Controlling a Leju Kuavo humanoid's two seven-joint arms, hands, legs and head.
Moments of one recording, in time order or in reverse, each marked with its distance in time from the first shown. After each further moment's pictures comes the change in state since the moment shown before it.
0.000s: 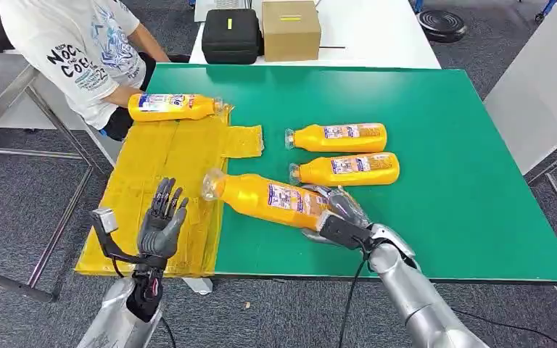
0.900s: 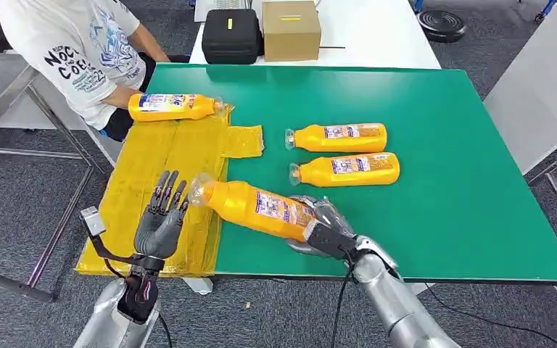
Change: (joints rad) left arm 0.042 0.018 -0.029 -0.127 0.090 -0.084 0.041; right arm 0.030 0.080 -0.037 0.044 0.017 0.015 -0.021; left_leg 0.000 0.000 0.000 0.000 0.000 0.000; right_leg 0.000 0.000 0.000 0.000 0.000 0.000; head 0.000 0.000
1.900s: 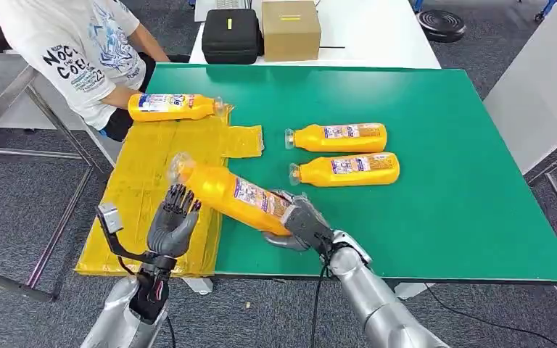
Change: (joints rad) left arm -0.014 -0.014 -0.071 -0.016 -0.090 0.035 -0.020; right arm -0.068 0.119 0.001 0.115 -0.063 0.003 0.071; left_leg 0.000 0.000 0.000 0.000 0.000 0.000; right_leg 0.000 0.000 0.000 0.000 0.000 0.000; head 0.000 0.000
